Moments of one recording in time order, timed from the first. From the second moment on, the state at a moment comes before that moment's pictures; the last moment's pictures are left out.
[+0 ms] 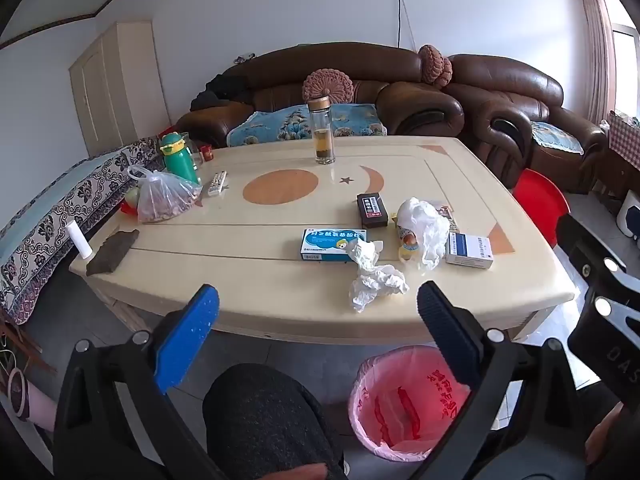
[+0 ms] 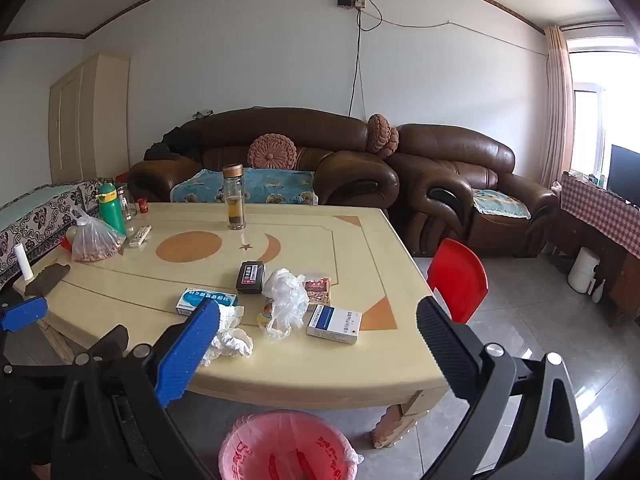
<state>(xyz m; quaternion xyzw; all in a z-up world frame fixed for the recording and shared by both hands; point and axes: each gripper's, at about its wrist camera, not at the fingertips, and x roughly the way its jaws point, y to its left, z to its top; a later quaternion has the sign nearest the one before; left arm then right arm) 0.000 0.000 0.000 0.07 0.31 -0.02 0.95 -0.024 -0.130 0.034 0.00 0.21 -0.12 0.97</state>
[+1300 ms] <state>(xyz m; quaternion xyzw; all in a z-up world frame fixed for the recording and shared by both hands) 0.005 0.003 -0.008 0.05 0.32 -0.03 0.95 -0.021 -0.133 0.031 0.01 0.22 -0.12 0.97</state>
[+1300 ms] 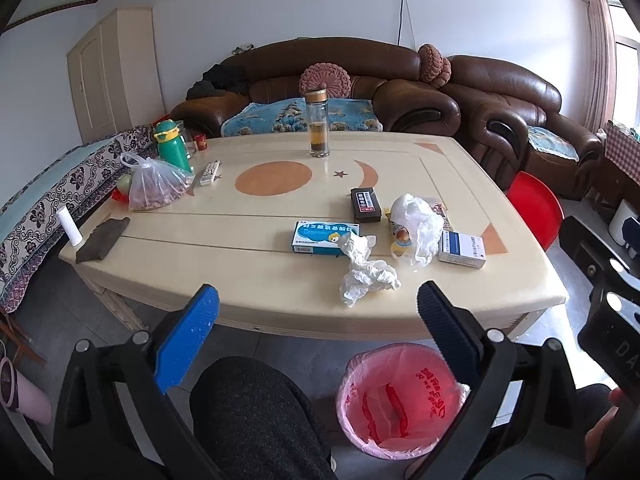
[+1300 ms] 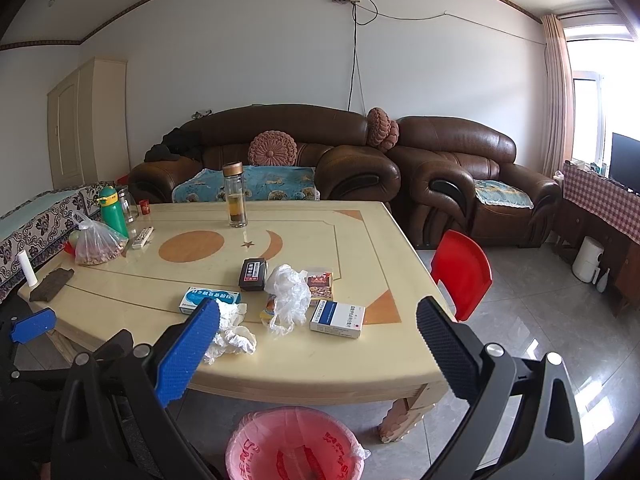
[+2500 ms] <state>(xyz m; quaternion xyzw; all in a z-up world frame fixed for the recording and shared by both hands) -0.001 -0.001 -0.005 0.05 0.31 -0.03 0.95 -0.020 -0.134 0.032 0.01 0.22 -0.12 0.97</state>
